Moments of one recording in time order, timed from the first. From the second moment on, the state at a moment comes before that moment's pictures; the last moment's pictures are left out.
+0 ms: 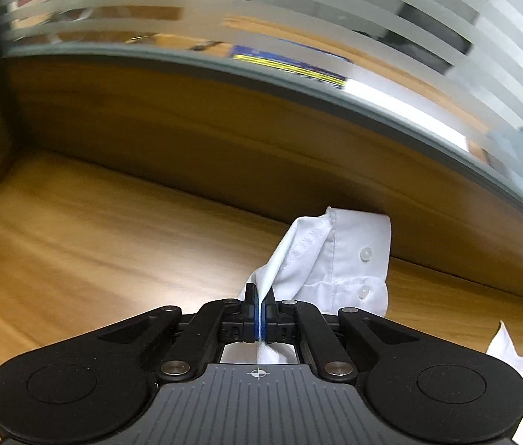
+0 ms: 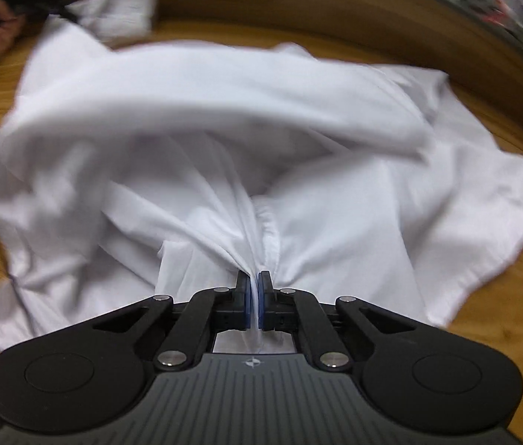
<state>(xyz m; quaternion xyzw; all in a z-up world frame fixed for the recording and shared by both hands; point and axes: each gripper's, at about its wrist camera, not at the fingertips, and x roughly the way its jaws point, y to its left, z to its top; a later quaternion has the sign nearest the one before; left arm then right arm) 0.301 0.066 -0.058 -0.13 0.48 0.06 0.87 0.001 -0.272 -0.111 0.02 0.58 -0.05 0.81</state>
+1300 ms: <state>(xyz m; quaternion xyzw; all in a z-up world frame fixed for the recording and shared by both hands) 0.108 -0.019 -0.062 -0.06 0.54 -0.16 0.82 -0.026 -0.281 -0.068 -0.02 0.49 -0.04 0.87</state>
